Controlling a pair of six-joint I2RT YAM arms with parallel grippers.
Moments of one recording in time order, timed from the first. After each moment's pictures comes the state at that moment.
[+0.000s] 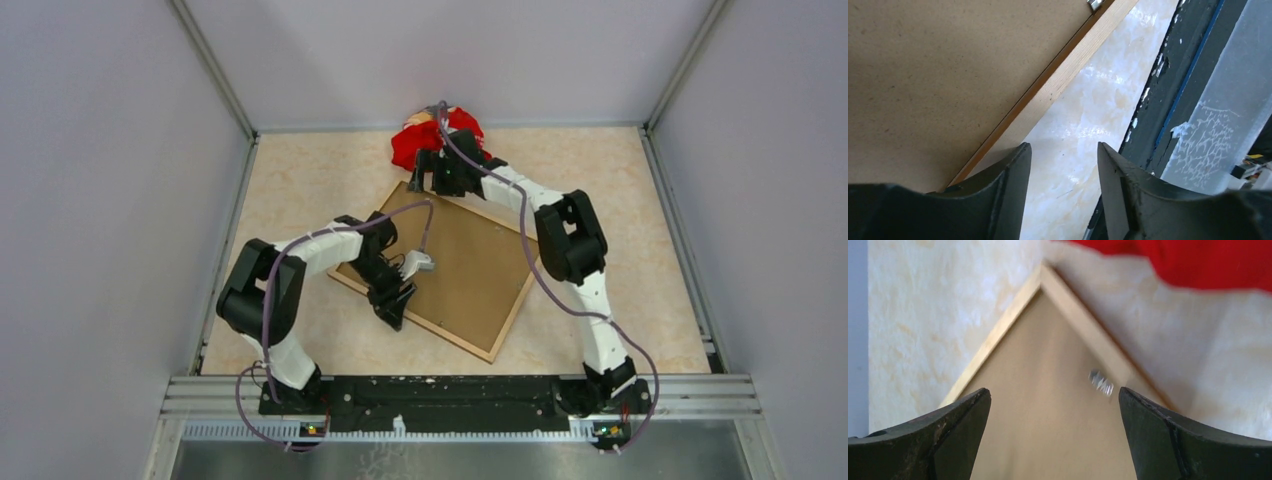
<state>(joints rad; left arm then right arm) -0.48 1.69 0.97 -0.89 0.68 0.61 0.56 2.34 1.90 -0.21 -0.21 0.53</state>
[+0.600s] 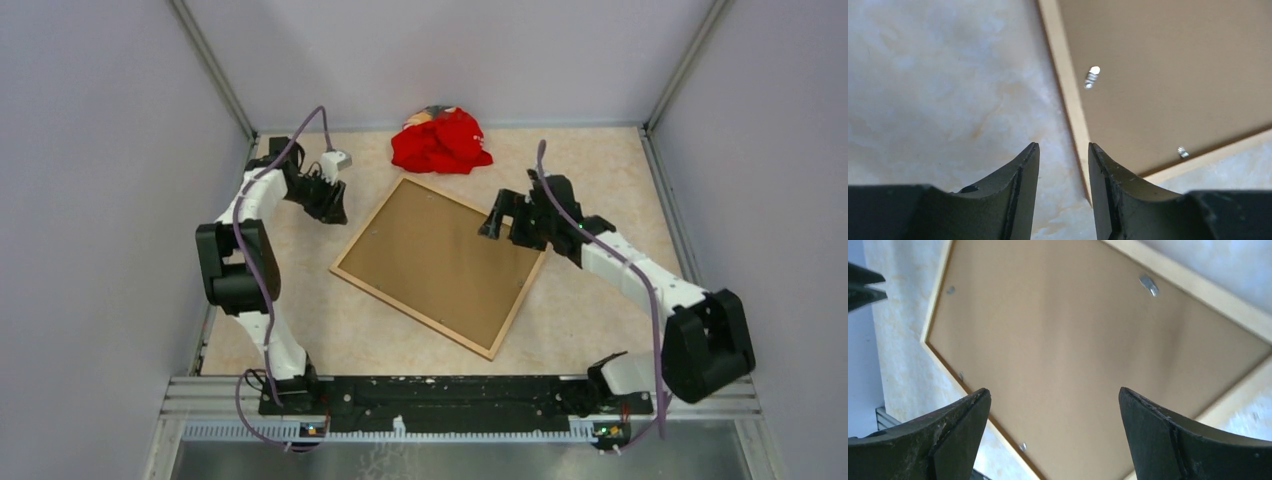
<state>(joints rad) 0.05 1.82 1.47 -0.85 0.64 0.68 0.46 1.42 1.01 -0.30 -0.15 0.59</state>
